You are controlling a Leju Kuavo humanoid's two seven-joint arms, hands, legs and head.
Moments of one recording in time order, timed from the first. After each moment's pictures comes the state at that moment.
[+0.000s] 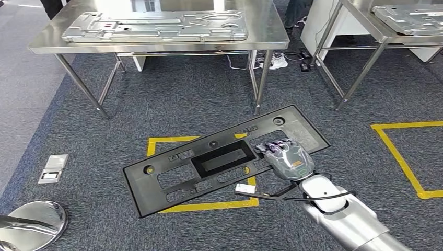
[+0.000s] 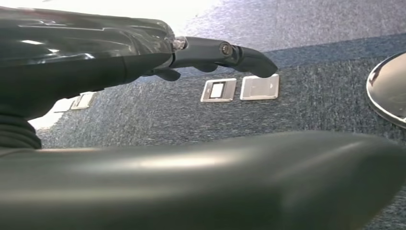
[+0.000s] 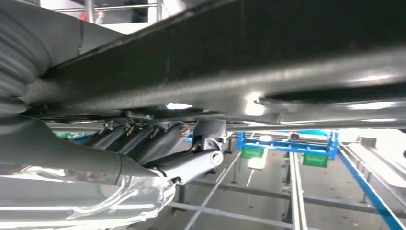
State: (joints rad) left arm -0.07 0.22 1.24 -0.27 -1.26 0.23 -0.27; right arm -0.30 -0.28 0.52 -1.34 1.42 -0.56 -0.07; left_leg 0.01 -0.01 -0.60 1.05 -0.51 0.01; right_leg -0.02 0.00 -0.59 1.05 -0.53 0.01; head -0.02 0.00
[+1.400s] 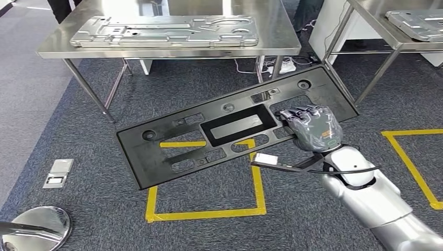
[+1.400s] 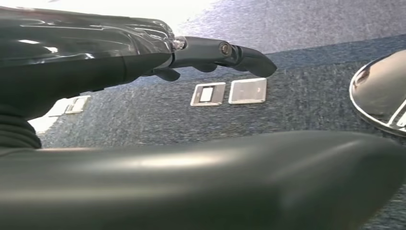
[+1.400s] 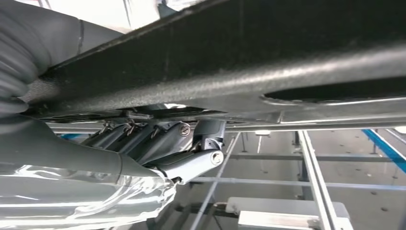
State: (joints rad) left arm -0.07 0.22 1.24 -0.27 -1.29 0.23 -0.27; right arm -0.43 -0.36 0.44 -1.51 1.23 -0.48 -0.15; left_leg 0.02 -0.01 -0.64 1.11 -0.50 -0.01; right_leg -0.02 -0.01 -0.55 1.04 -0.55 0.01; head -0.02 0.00
